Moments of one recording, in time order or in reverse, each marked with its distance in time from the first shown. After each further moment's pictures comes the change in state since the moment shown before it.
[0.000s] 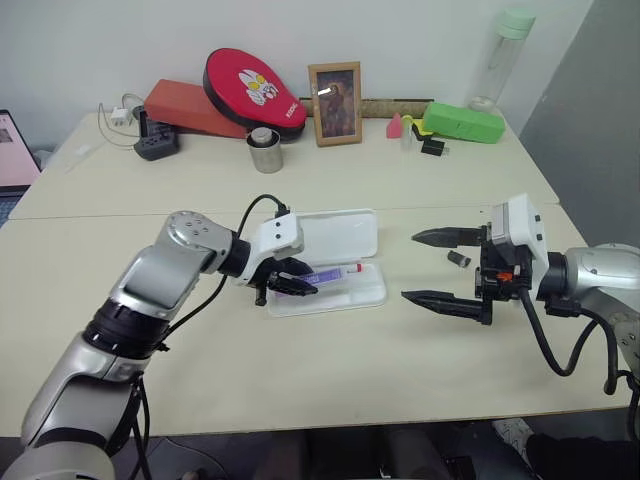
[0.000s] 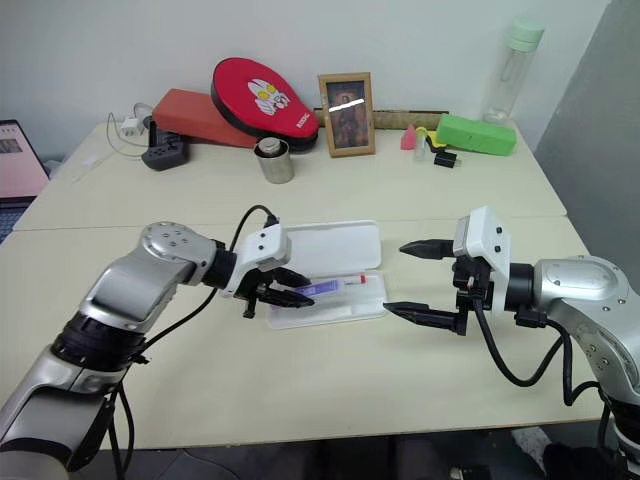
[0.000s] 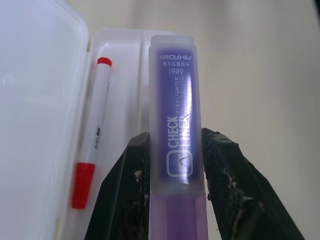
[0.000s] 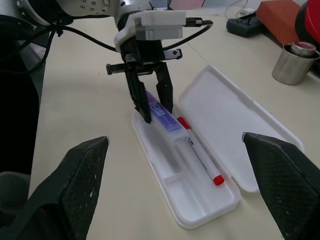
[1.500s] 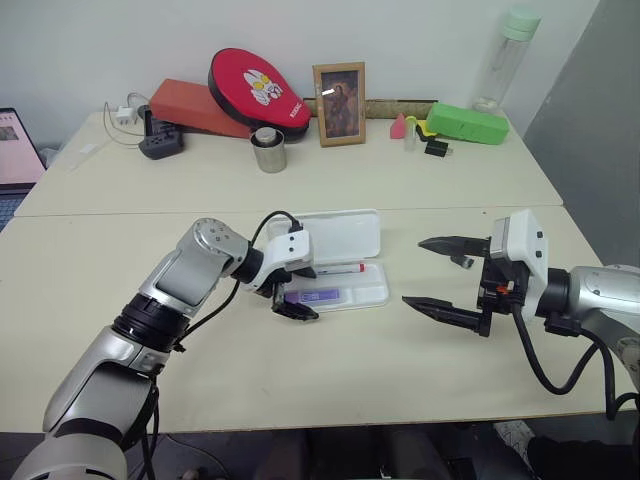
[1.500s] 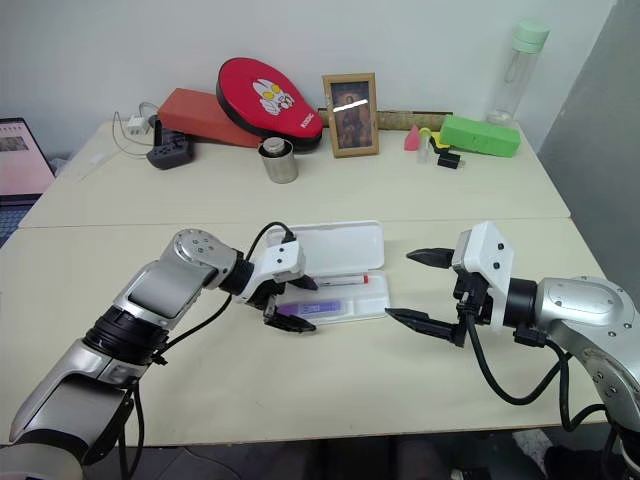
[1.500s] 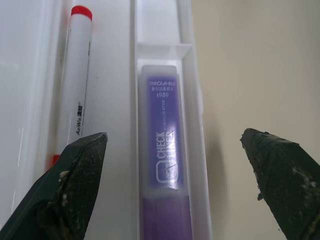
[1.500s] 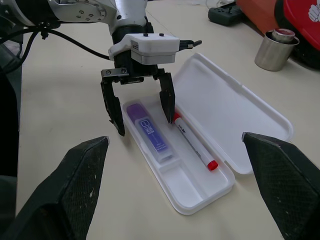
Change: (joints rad) left arm -0.008 -0.042 -0.034 0.090 0.053 -0.056 -0.050; right arm 0.086 0.009 -0.044 -0.077 0.005 0.024 -0.114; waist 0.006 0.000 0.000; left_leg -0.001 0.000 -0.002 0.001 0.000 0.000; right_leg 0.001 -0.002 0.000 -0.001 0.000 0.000
